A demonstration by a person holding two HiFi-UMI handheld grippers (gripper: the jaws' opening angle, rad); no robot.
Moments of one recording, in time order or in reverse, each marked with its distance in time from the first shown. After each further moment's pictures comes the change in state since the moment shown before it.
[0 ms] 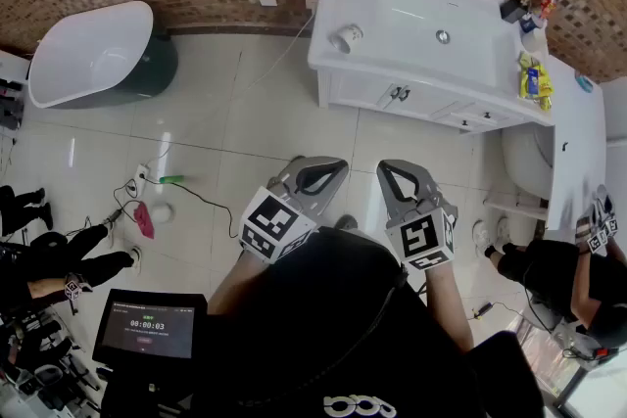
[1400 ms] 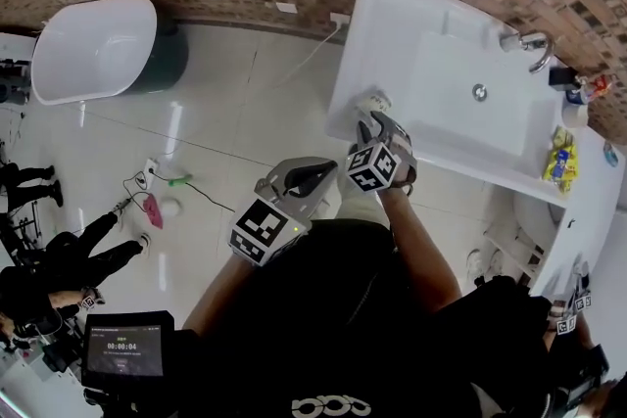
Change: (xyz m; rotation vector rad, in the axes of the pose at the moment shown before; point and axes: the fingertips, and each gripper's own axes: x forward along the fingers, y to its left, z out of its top) left arm 0.087 0.248 0.080 -0.079 0.132 0.148; right arm 0.387 -0.165 -0.056 -0.087 0.313 -0.009
